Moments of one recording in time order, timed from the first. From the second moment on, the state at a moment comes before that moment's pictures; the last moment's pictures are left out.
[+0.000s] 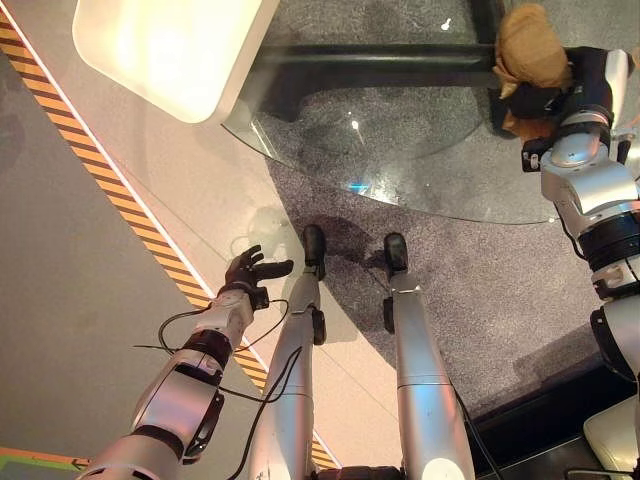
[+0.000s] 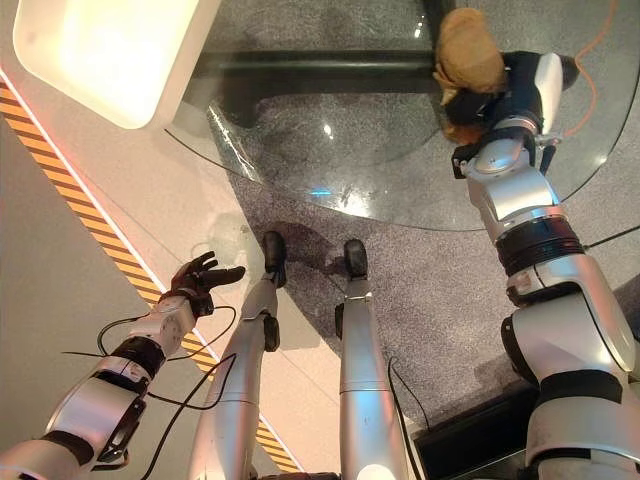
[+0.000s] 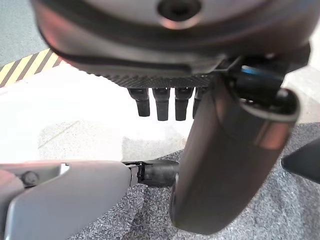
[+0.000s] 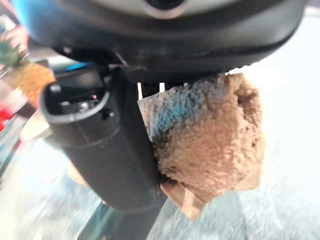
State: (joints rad) left arm -0.70 0.32 -0.30 1.00 -0.67 0.10 0.23; right arm -1.22 -0.78 0.58 0.65 0.45 0.34 -0.46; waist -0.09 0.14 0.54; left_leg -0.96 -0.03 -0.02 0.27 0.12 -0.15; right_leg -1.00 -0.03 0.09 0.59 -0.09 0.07
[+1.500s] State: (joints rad) left arm -0.51 0.30 -0.28 0.69 -0.74 -0.12 0.26; right arm -0.82 -0.61 0.60 0.28 0.55 0.25 -0.46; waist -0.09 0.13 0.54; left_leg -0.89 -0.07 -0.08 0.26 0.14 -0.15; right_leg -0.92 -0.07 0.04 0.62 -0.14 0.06
